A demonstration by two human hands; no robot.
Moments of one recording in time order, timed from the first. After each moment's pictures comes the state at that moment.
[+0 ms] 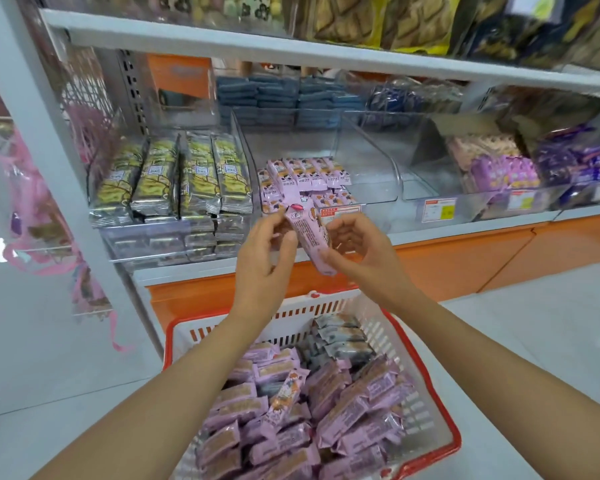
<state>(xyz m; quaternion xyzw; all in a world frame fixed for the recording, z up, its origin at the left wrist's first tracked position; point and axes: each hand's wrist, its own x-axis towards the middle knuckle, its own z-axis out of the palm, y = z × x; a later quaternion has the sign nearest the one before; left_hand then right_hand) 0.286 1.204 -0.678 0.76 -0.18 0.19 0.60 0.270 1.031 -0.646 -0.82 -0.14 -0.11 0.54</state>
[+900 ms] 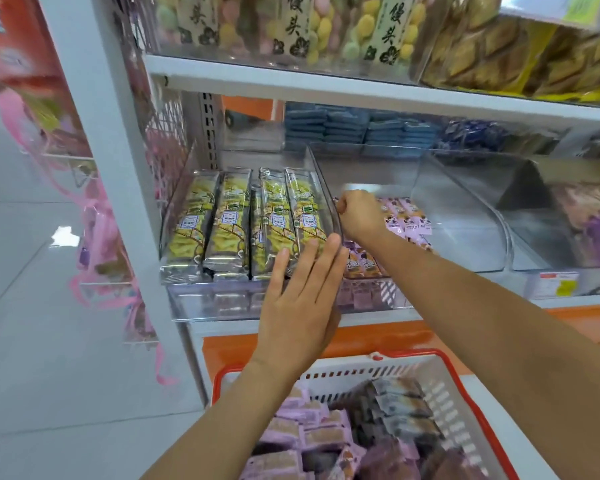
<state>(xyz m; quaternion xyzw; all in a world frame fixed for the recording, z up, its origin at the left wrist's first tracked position) 0.345 1.255 -0.693 0.90 -0.18 0.39 0.01 0.503 1.125 -0.629 -0.98 -0.02 -0.11 0.19</state>
